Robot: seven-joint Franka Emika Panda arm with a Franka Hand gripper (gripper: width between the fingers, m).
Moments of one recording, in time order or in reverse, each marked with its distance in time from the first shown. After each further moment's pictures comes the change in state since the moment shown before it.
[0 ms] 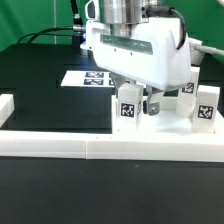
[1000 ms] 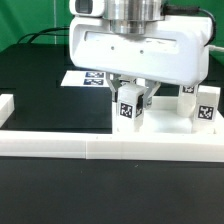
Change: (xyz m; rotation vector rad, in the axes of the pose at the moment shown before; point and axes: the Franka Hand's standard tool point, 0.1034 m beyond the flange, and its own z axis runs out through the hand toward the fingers) arm 0.007 -0.001 -0.004 -0.064 0.046 -0.333
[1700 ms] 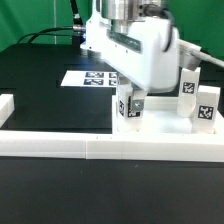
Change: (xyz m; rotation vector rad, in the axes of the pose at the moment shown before) arm -0.002 0.001 0.001 0.033 -0.022 0.927
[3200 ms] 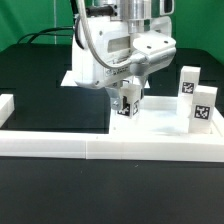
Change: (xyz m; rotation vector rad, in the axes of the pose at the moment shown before) arm 0.005 0.005 0.000 0.011 -0.010 0.549
